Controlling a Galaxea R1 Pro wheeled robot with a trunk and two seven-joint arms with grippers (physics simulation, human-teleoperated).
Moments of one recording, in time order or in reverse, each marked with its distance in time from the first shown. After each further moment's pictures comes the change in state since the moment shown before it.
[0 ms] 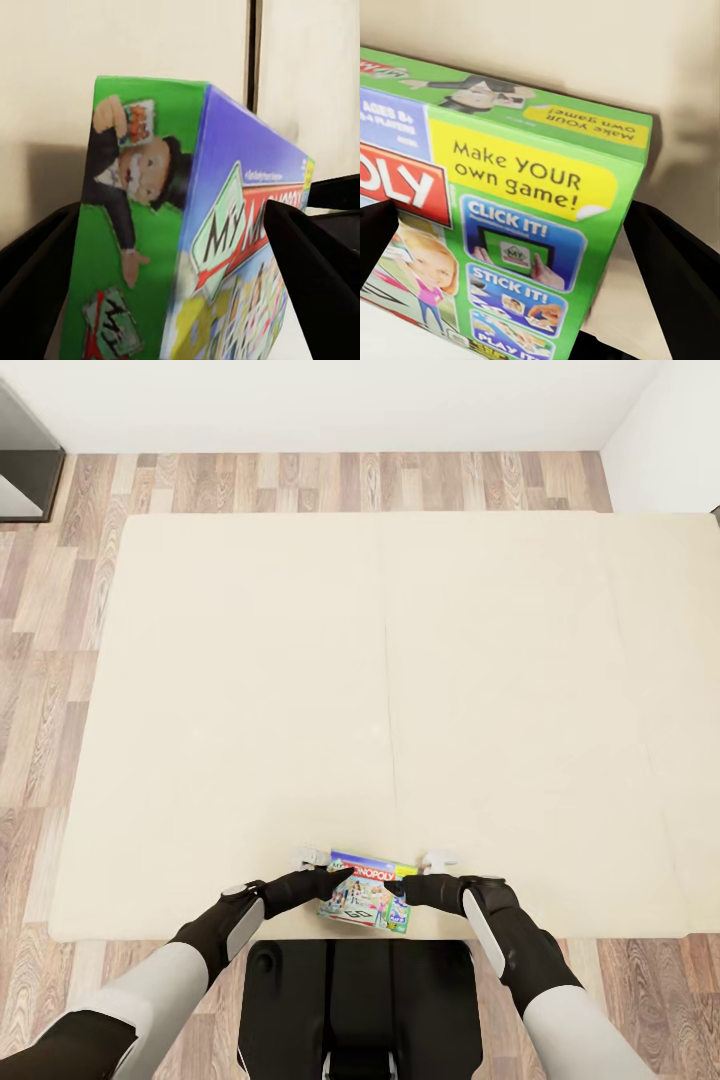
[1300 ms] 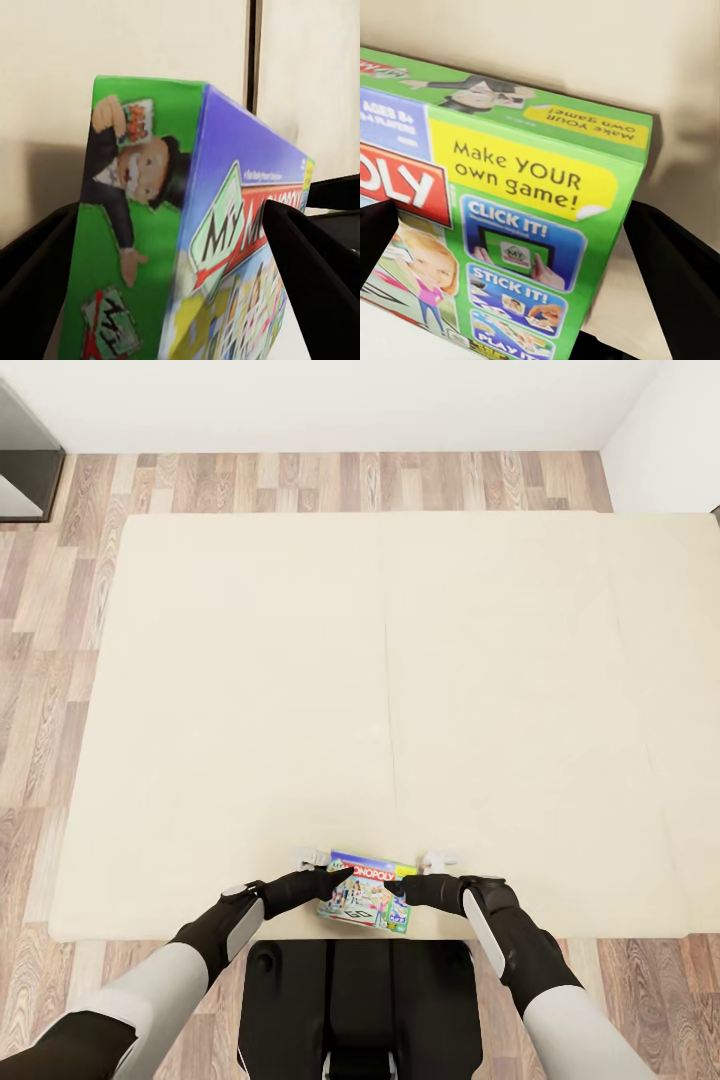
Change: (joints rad) left arm 0.002 0.000 0.004 -0.001 0.000 0.000 -0.001; right arm 0.000 0.000 0.001 0.000 -0.001 0.000 0.000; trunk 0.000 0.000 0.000
